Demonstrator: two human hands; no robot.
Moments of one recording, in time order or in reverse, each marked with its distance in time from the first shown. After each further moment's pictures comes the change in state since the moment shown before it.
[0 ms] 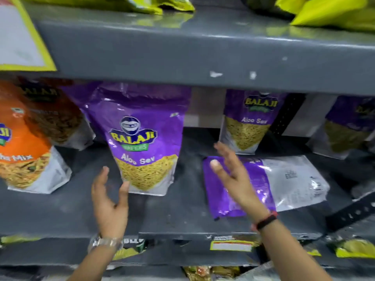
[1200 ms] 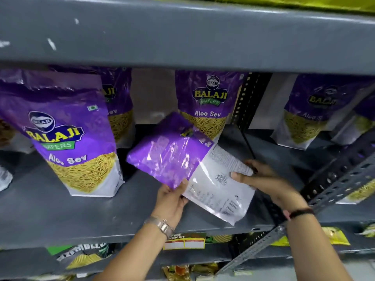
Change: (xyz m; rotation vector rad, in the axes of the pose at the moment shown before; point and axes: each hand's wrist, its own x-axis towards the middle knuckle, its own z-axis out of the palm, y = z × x) left_hand -0.094 0.059 0.193 -0.837 -0.525 -0.740; right_hand -0.019 0.052 -0.185 -0.055 -0.066 0.462
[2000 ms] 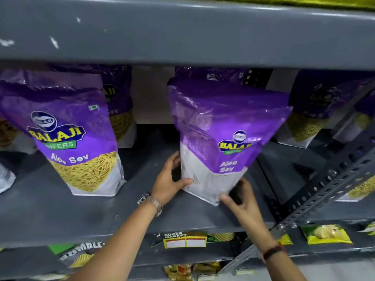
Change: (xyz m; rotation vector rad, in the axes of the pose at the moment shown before) left_hand 0.032 0.020 -0.018 0.934 -0.186 0.245; right_hand -0.024 0.058 0.070 0.244 0.206 -0.366
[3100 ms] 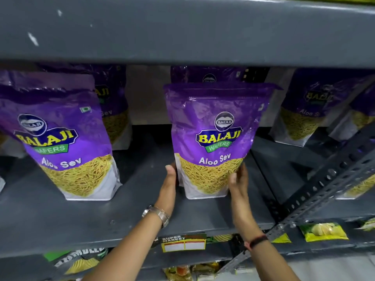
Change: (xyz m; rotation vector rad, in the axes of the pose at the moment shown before) left_hand -0.019 0.038 0.023 -0.290 0.131 -0.176; right_hand 0.021 0.000 0.020 0.176 0.161 0.030
